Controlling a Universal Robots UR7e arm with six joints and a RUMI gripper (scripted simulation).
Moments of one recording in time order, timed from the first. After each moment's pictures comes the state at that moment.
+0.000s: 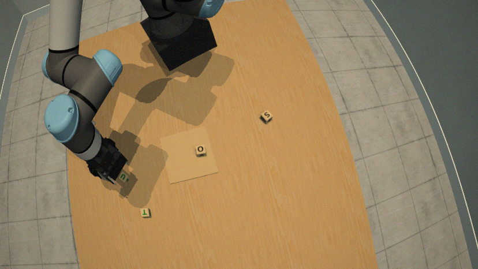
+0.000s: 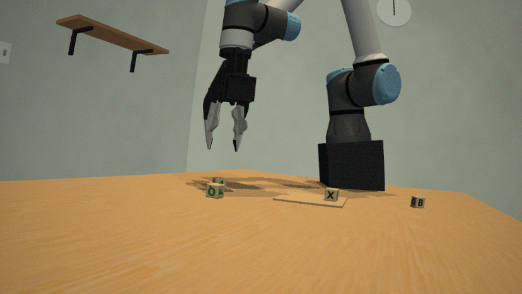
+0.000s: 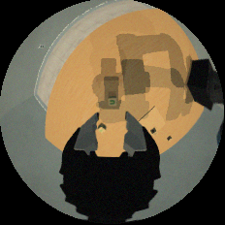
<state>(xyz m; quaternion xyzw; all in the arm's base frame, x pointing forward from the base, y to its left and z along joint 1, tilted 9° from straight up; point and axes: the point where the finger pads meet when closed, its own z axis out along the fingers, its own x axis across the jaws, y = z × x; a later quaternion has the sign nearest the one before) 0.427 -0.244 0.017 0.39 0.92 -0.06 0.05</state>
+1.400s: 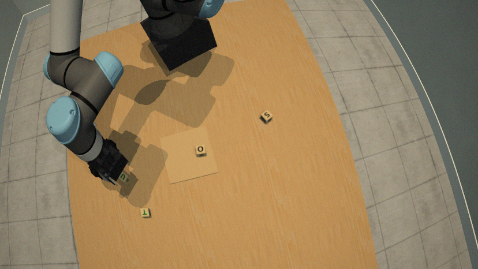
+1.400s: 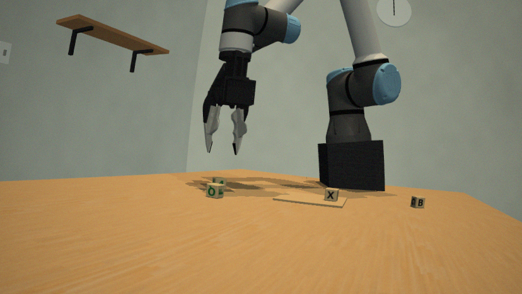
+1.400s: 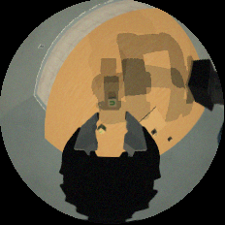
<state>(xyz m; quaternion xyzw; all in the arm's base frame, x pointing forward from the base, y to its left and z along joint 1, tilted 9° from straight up) 0.427 -0.245 0.010 0.39 0.92 -0.06 0.05</state>
